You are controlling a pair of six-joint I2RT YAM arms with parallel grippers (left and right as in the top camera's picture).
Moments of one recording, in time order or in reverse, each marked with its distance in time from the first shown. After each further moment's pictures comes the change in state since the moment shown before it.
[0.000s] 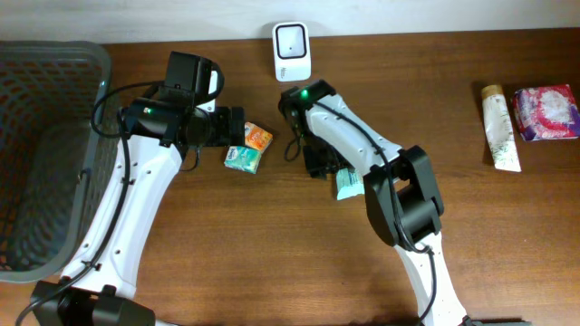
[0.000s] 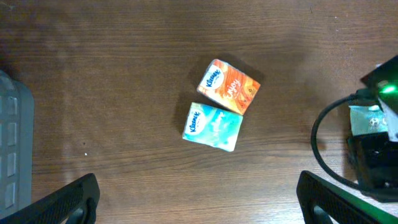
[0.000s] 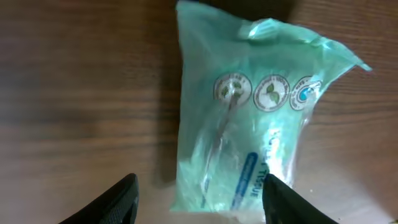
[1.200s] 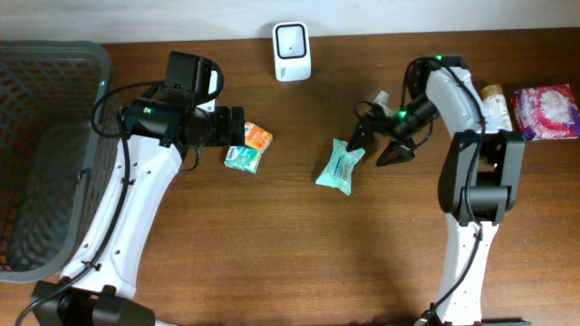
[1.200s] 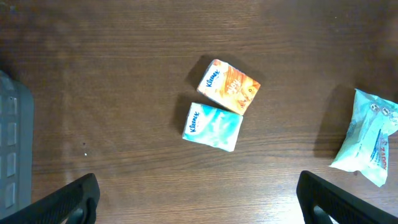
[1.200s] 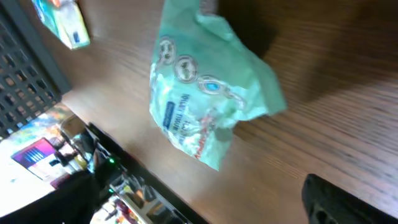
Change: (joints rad) left arm 0.000 0.000 0.000 0.000 0.000 0.000; right arm -0.525 0.002 -0.026 -0.066 -0.927 -0.632
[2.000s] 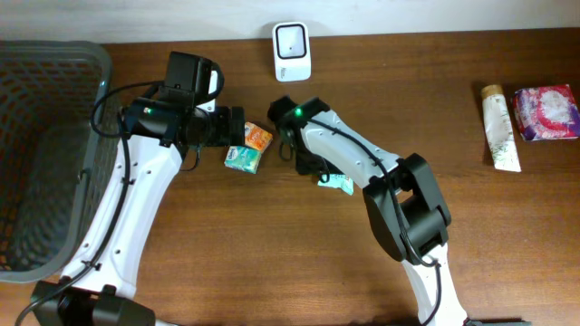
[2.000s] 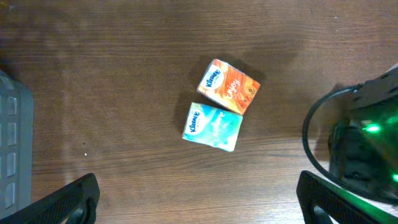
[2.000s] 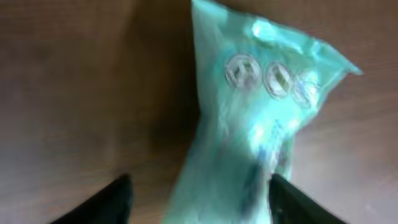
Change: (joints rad) left arm 0.000 0.000 0.000 0.000 0.000 0.000; right arm 0.588 -0.103 -0.179 0.357 1.031 0.888
